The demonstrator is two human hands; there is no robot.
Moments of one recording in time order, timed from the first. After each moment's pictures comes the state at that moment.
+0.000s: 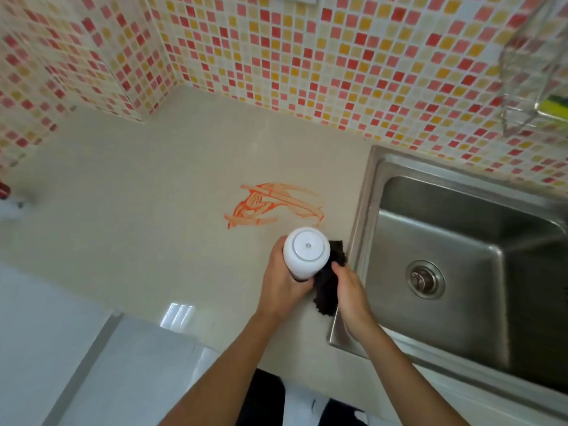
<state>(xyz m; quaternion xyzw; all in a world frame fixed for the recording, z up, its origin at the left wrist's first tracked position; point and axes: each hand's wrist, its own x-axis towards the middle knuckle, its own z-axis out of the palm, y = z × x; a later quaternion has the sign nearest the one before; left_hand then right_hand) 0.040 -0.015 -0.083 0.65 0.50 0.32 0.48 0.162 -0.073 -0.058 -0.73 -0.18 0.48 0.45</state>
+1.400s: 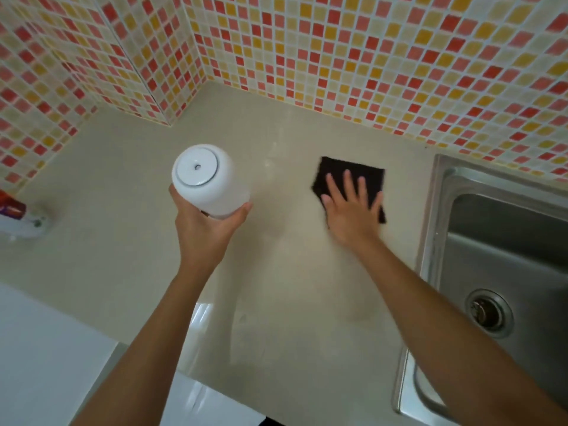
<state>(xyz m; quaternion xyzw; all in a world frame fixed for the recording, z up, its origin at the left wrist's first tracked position) -0.091 0.171 -0.045 0.58 0.59 0.45 0.34 0.169 0.150 -0.127 -0.82 -0.55 0.14 0.04</state>
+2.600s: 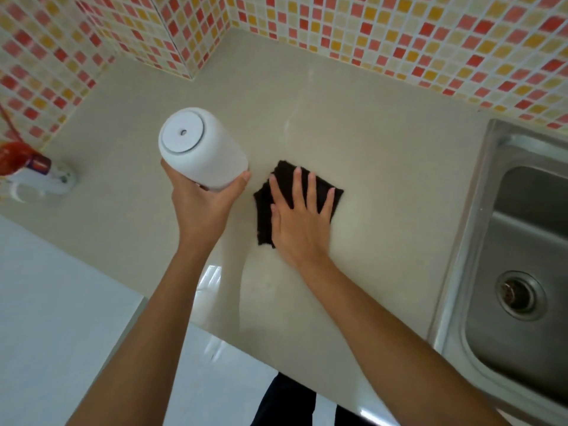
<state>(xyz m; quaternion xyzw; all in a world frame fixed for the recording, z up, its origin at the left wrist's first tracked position) -0.130 0.164 -0.044 0.55 0.61 0.47 0.33 0.009 0.113 -0.126 -0.76 -0.65 0.07 0.07</state>
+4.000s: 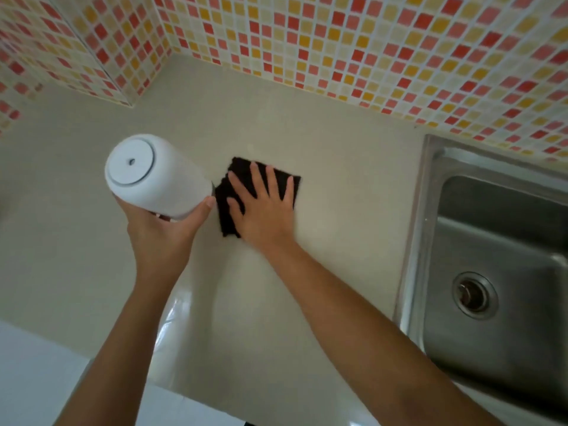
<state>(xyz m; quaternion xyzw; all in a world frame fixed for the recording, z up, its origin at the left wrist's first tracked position) -0.099 0.167 -0.048 0.57 0.60 0.46 0.33 0.052 0.172 -0.126 -0.74 -0.66 0.10 0.09</state>
